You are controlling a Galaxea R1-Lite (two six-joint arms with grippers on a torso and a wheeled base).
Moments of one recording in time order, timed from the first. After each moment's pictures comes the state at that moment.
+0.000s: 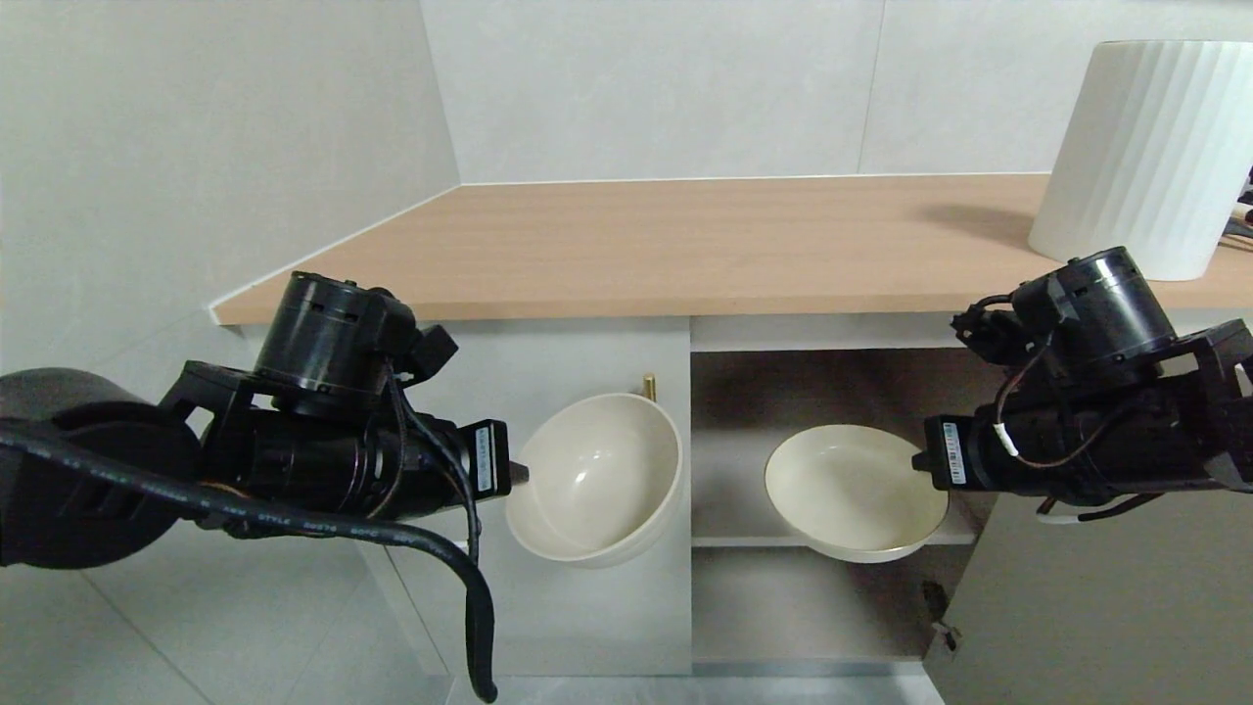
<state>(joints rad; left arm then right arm) -0.43 1.64 -0.98 0.06 -0.09 -0.51 0.47 1.62 -1.07 0.21 -0.13 0.35</state>
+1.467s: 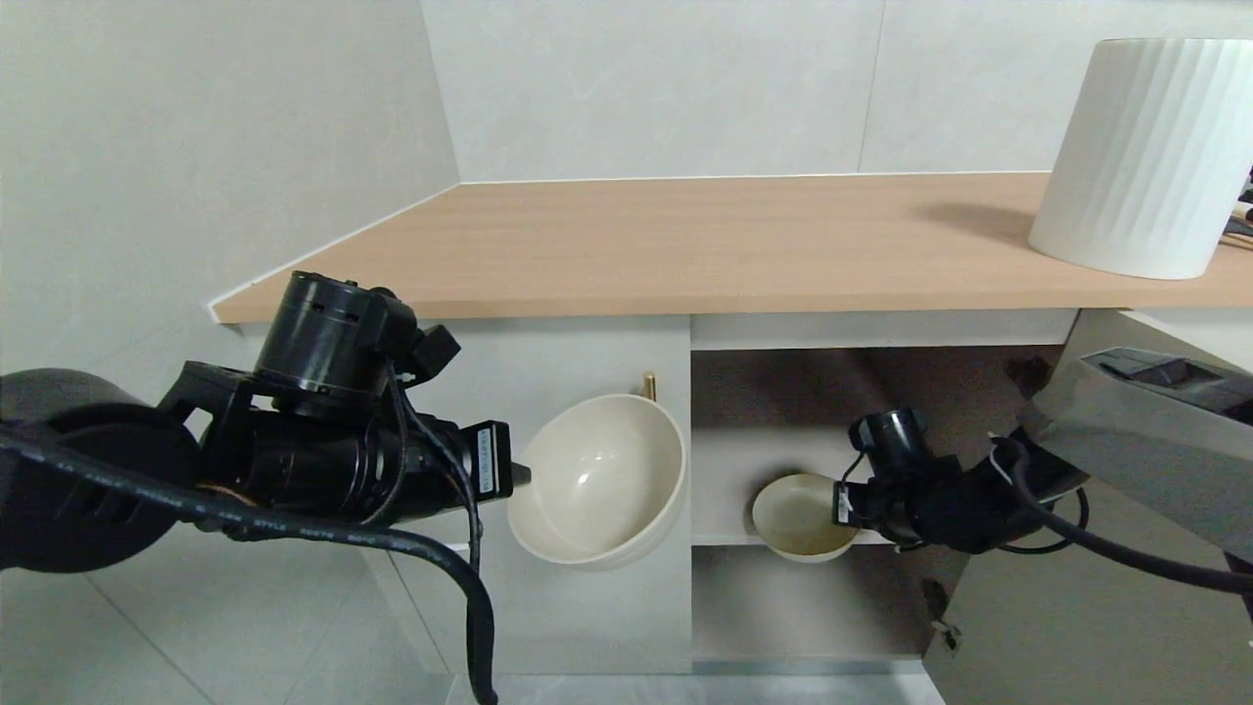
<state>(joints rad) -0.44 1.64 -0.98 0.06 -0.09 -0.51 0.33 2.35 -1.13 -0.43 -0.27 0.38</state>
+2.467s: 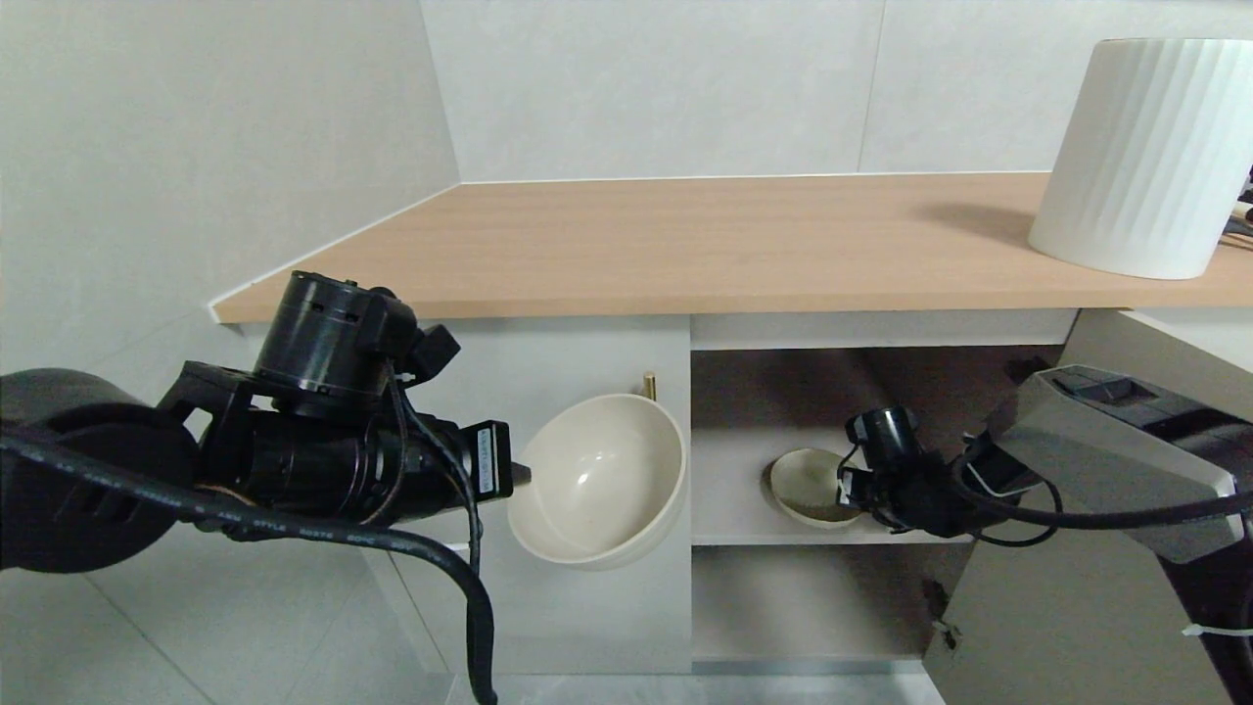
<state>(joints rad) -0.44 1.64 -0.98 0.06 -0.09 -0.51 0.27 2.50 -1.32 -0.42 -0.36 0.42</state>
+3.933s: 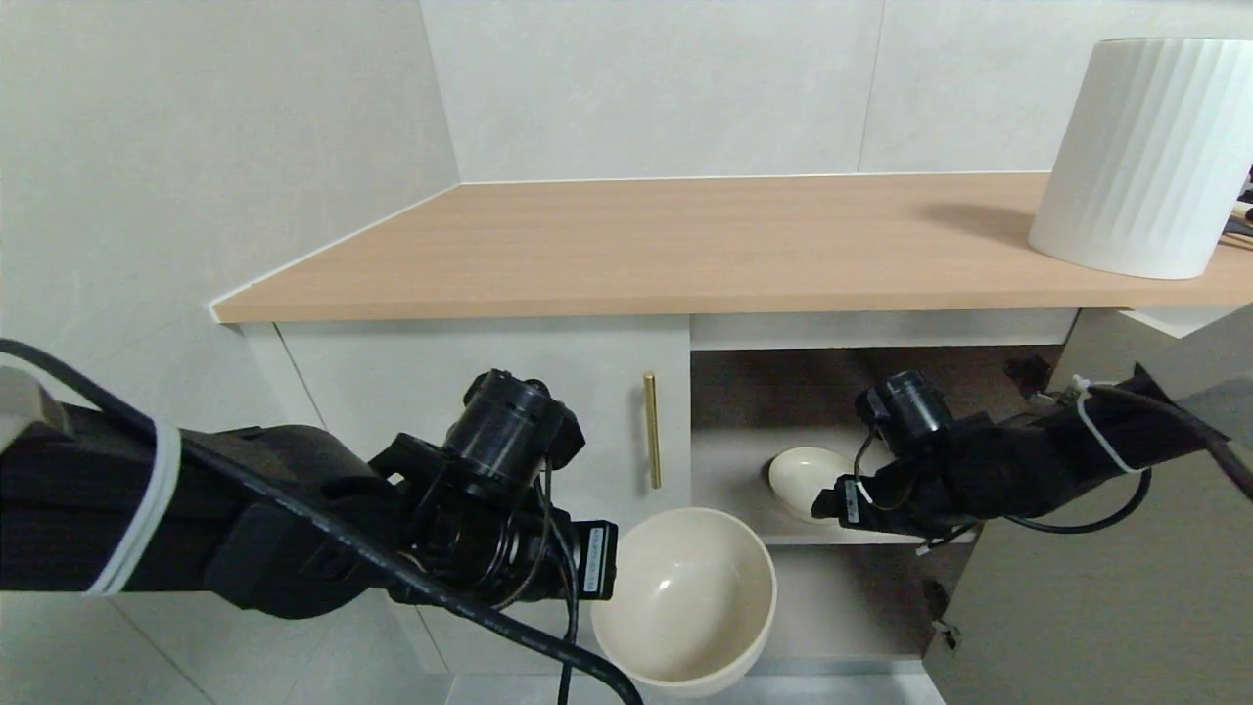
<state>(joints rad) -0.64 1.85 -0.98 0.07 -0.10 -0.51 0.43 2.07 -1.11 -0.01 -0.15 0.43</state>
